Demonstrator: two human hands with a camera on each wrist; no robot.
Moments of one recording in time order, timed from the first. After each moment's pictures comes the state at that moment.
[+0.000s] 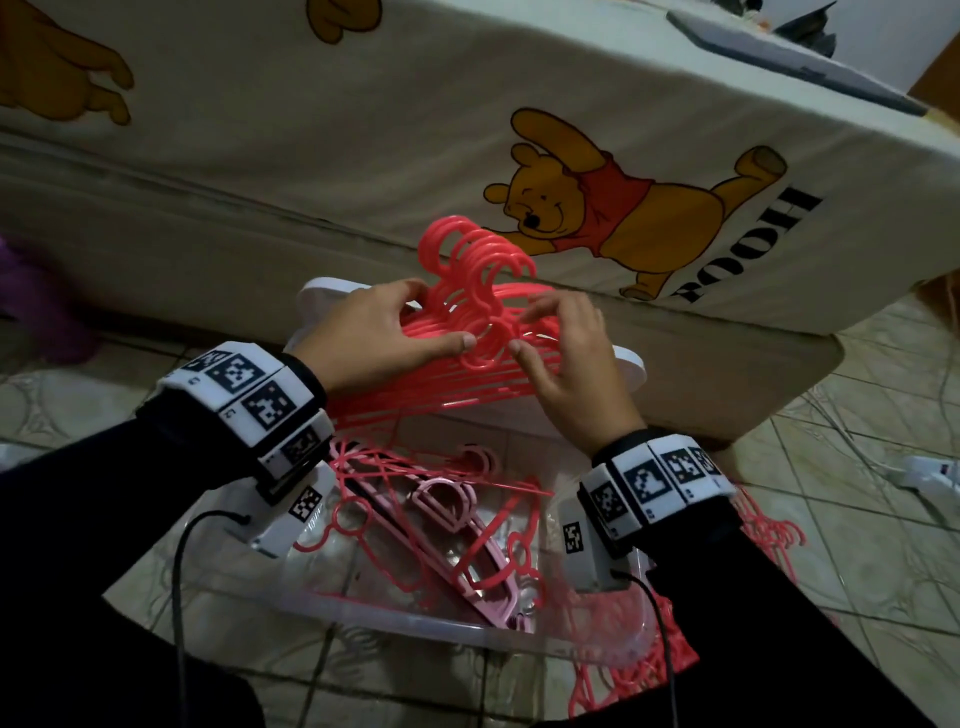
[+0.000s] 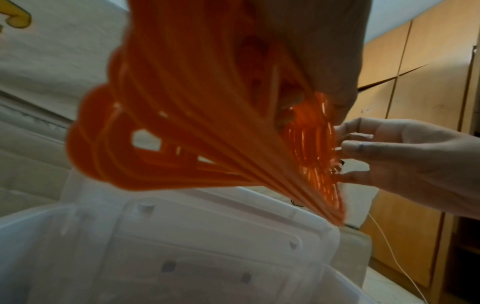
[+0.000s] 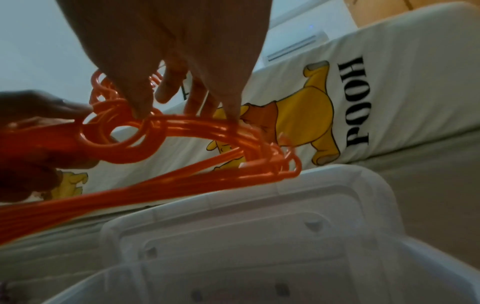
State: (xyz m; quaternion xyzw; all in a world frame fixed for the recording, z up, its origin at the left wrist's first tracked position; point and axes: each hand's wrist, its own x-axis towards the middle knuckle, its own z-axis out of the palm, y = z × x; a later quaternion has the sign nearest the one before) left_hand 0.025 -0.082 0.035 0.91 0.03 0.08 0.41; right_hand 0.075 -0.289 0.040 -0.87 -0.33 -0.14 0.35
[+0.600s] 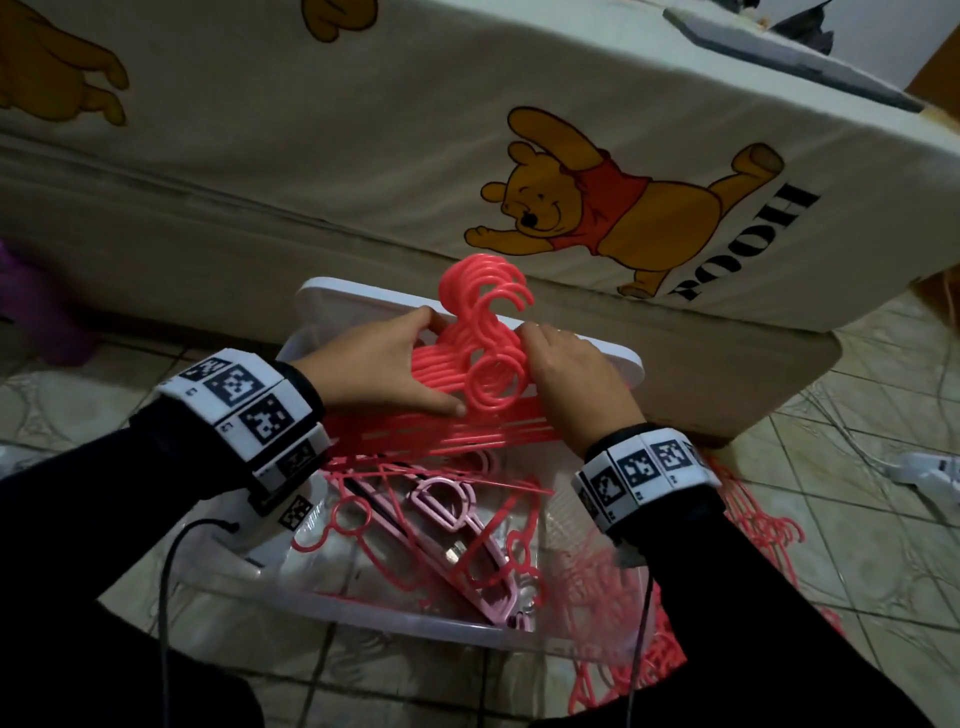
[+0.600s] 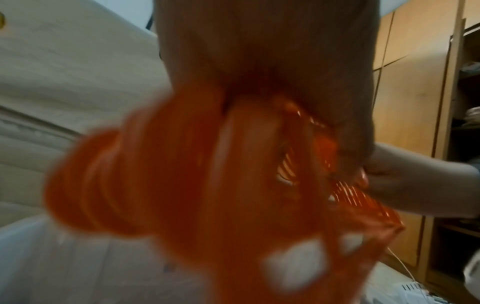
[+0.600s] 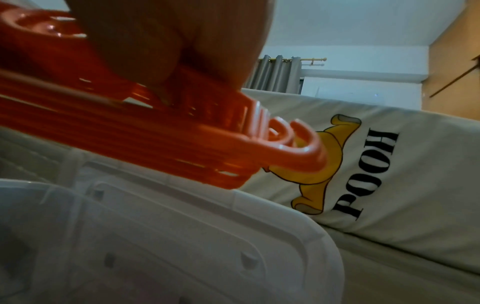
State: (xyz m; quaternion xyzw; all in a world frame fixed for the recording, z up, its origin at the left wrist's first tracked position) left_hand 0.018 -0.089 0.039 0.94 -0.01 -0.07 0.34; right_hand 0.087 -0.294 0.029 -0.91 -0.40 -0.09 0.03
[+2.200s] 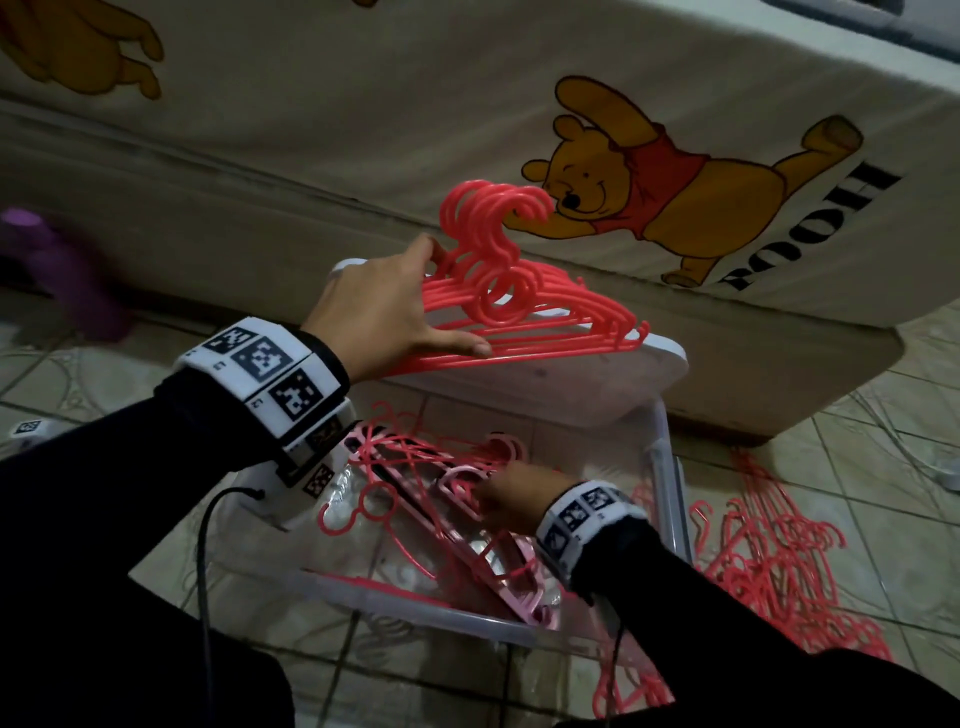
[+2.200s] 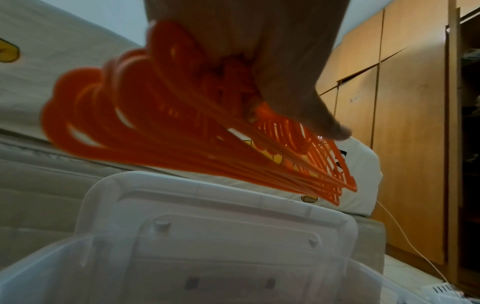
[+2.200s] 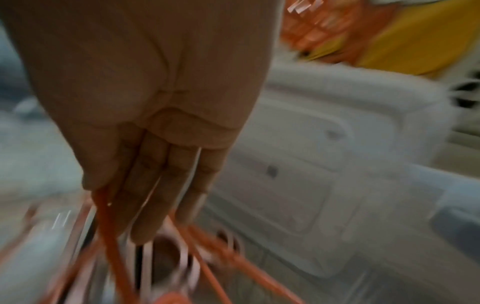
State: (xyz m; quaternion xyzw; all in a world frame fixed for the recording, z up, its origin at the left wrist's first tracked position) left_hand 0.020 -0.075 0.046 0.97 0.09 0.09 0.21; right_hand 0.060 -0.269 -0.098 -0.86 -0.41 0.31 -0.03
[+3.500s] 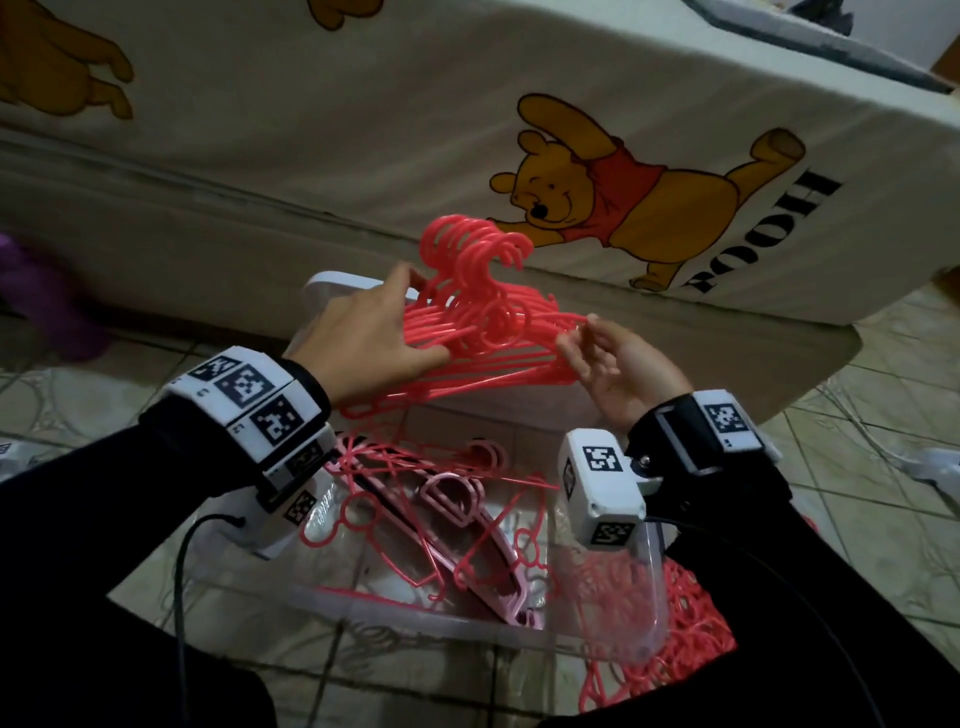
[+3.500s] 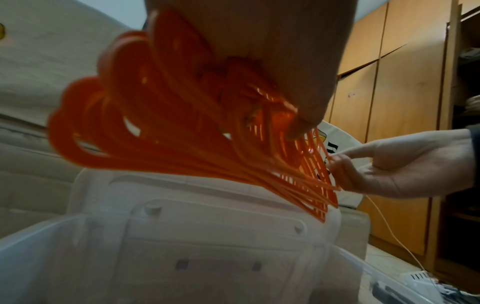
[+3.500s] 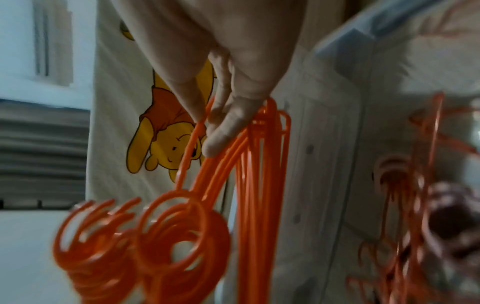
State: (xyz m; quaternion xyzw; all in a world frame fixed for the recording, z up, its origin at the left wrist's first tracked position) left_hand 0.018 -0.080 0.032 0.96 0.07 0.07 0.27; right_hand 0.105 -0.300 0.039 -0.49 0.17 0.16 0.84
